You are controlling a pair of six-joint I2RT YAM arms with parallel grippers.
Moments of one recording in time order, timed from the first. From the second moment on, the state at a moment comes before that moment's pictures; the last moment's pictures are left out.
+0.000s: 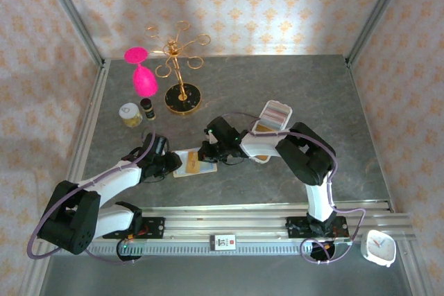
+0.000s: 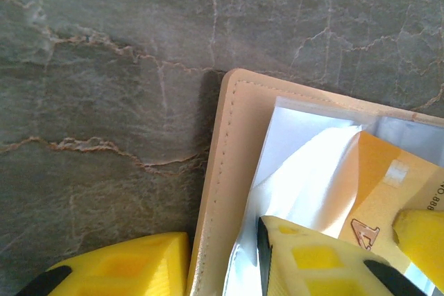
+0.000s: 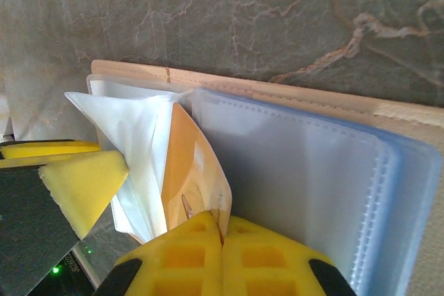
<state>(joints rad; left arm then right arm) -0.30 1.21 0.40 -0.26 0.15 -0.83 0.86 1.97 1.11 -0.07 -0.46 0.84</state>
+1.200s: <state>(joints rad) -0.30 1.22 0.40 -0.25 0.15 -0.83 0.87 2.03 1.28 -0.23 -0.46 0.72</state>
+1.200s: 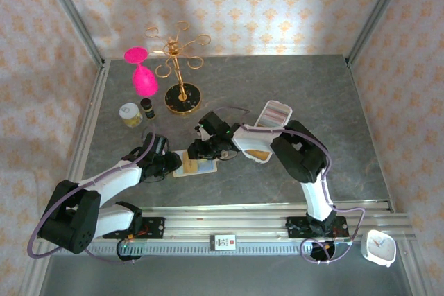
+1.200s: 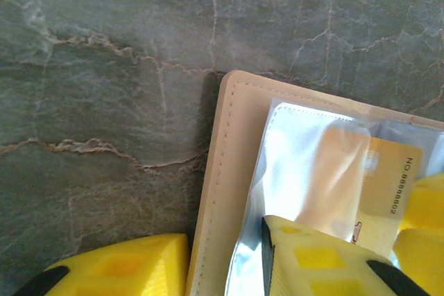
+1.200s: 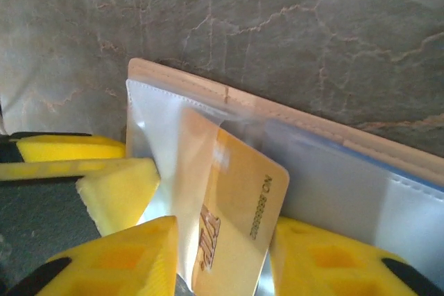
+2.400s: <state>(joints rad) -0.29 1.21 0.37 -0.21 0.19 -0.83 0.94 2.07 1.32 -0.21 -0.34 0.84</state>
